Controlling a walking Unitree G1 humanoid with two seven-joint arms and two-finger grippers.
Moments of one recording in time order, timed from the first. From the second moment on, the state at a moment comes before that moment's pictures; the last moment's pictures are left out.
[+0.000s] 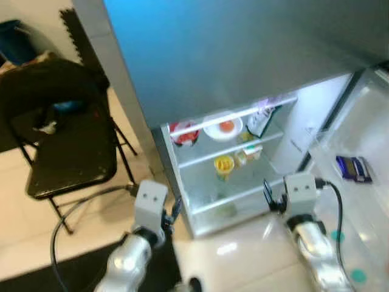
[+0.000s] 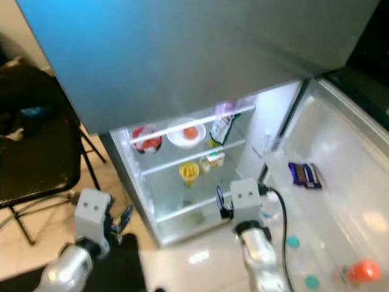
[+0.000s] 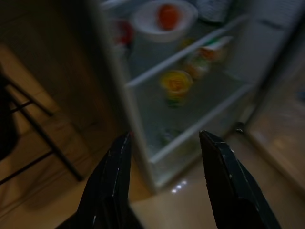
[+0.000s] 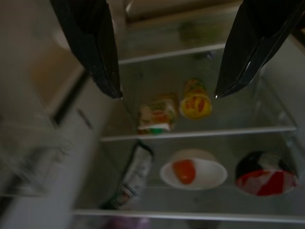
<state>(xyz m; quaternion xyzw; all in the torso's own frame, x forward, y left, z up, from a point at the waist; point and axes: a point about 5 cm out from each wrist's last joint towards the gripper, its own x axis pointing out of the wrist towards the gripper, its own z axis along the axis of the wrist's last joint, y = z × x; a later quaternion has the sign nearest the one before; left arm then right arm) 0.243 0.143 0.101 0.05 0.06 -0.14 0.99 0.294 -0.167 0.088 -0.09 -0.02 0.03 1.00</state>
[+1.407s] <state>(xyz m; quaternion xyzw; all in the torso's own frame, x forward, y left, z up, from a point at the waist) 0.247 0.145 0.103 0.06 0.05 -0.14 0.99 0.295 -0.166 0.090 -0.09 -0.03 0.02 1.00</state>
